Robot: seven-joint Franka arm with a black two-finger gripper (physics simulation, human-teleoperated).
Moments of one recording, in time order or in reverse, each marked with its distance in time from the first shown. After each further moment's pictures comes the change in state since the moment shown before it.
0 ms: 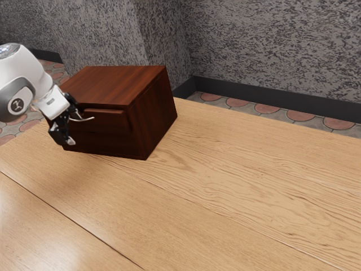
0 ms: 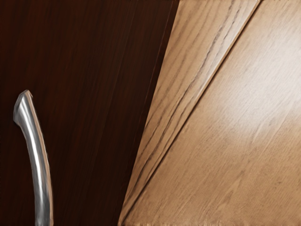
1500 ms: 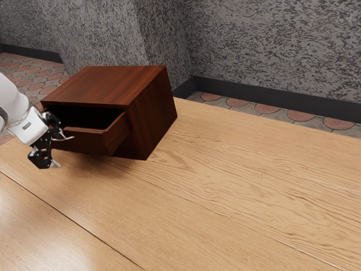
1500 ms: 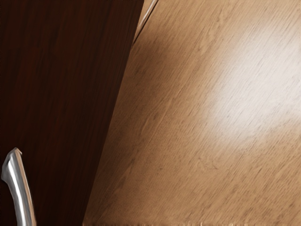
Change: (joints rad) arm 0.586 0.016 -0.473 -0.389 -0.057 0.104 -0.019
